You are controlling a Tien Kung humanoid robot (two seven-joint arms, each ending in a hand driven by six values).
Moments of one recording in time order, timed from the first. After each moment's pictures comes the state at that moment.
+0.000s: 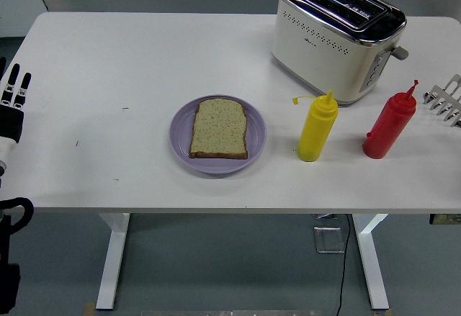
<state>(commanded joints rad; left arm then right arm) -0.11 0.01 -1.84 -1.43 0.45 0.02 0.02 -0.03 -0.30 1.63 1.33 -1.04 -0.16 0.30</state>
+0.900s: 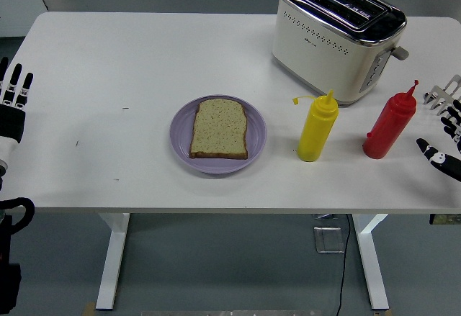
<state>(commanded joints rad) -0.10 0.01 -1.84 -1.43 0.45 0.02 0.02 -0.05 -0.33 1.46 1.31 -1.18 -0.09 0.33</state>
